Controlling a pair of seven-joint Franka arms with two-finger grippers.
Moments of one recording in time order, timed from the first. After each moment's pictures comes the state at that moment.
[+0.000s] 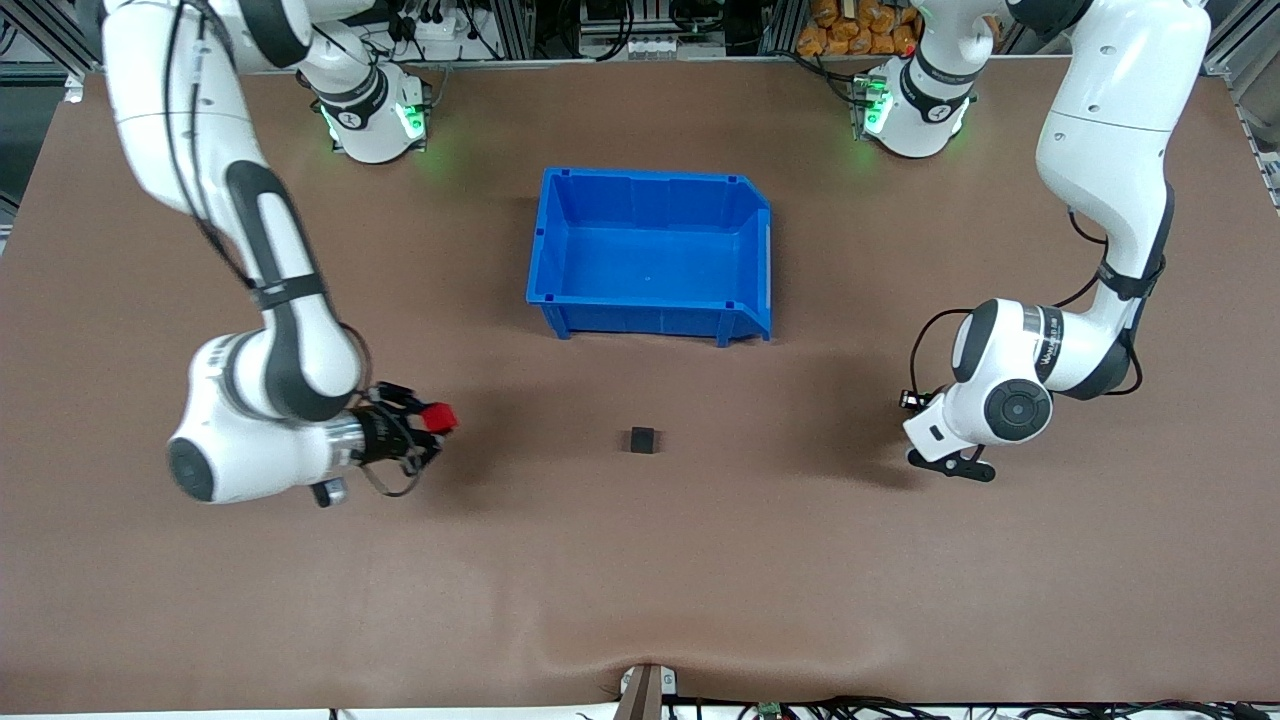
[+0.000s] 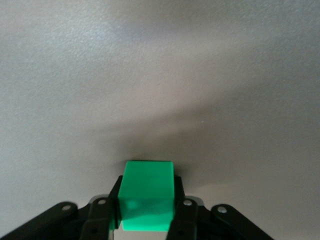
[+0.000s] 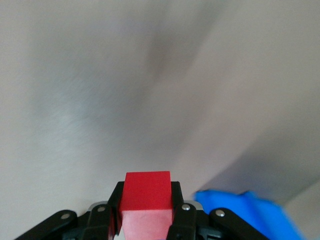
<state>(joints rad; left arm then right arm) -0.05 0.65 -0.11 -1.77 0.21 2.14 -0.04 0.24 0.74 -0.05 -1.36 0.53 1.81 1.22</state>
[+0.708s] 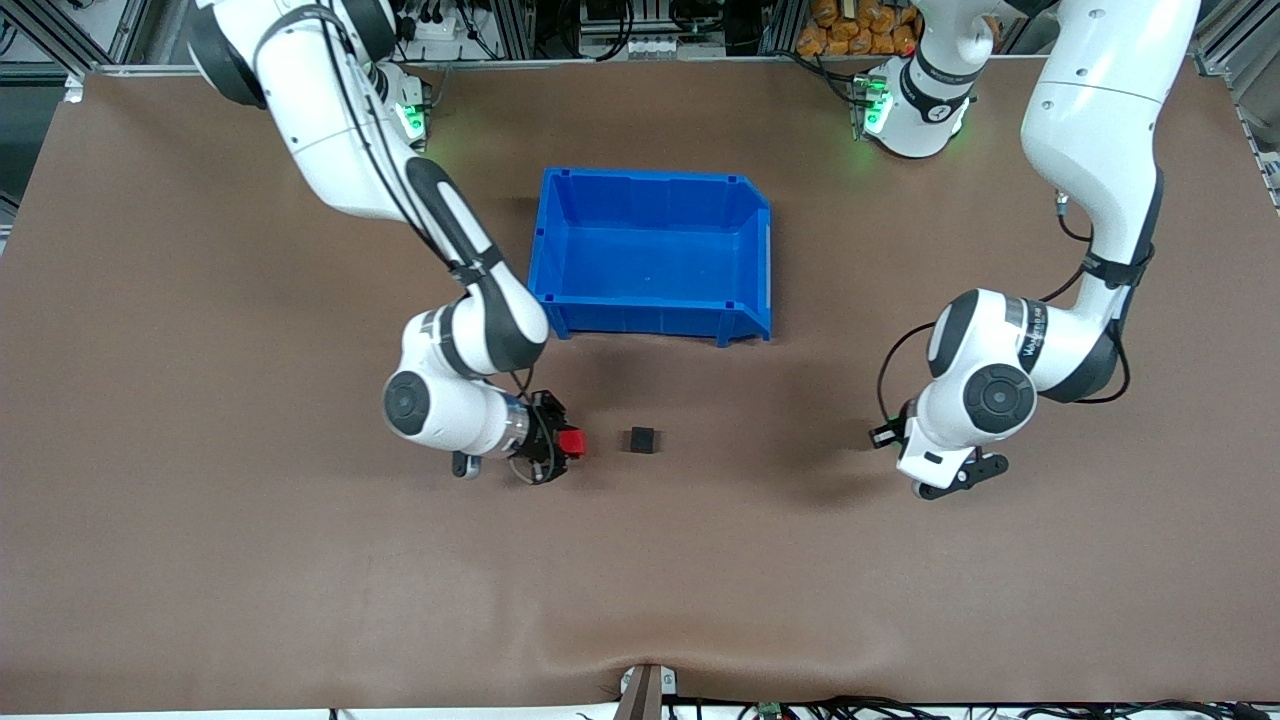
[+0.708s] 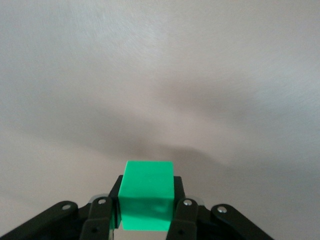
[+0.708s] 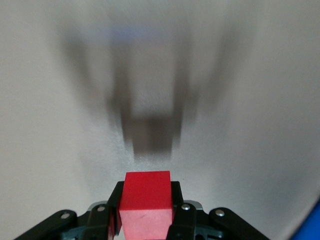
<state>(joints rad) -0.10 0.62 -0.20 -1.65 0.17 2.14 -0.85 0.52 0.86 -0.05 -1.41 0.59 2.34 1.67</state>
